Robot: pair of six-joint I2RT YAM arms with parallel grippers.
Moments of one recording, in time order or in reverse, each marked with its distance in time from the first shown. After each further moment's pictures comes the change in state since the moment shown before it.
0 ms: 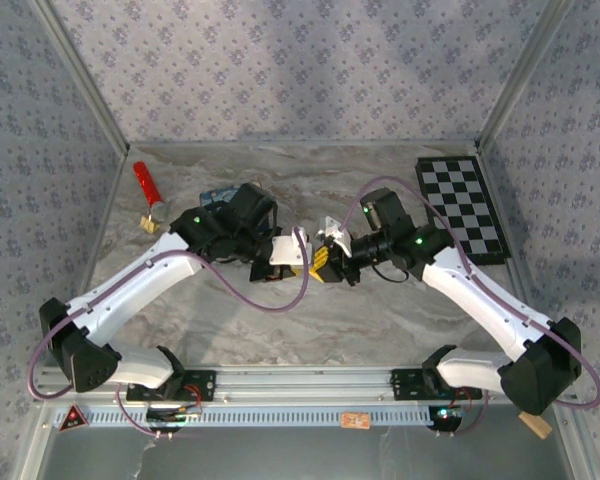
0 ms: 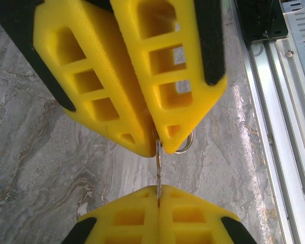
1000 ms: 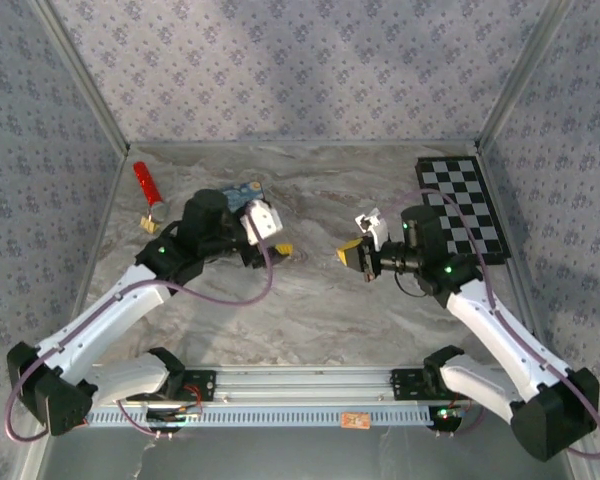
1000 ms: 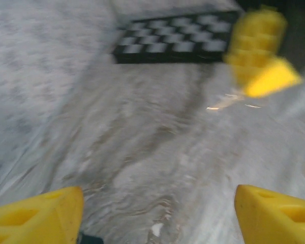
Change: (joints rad) left arm 0.174 -0.268 -0.355 0.638 -0.142 -0.368; right arm -0.178 -0.275 -0.306 0.274 0.230 0.491
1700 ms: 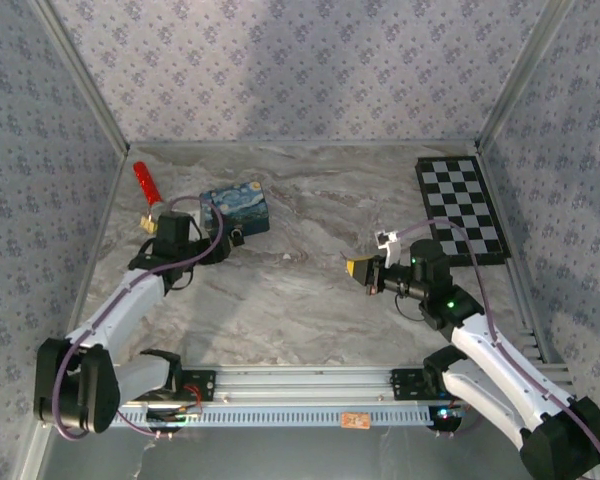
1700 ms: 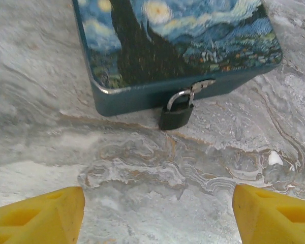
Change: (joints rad) left arm 0.431 0.062 -0.350 0.022 -0.176 -0.748; right arm 0.017 -0.184 -0.285 0.233 0.120 0.357
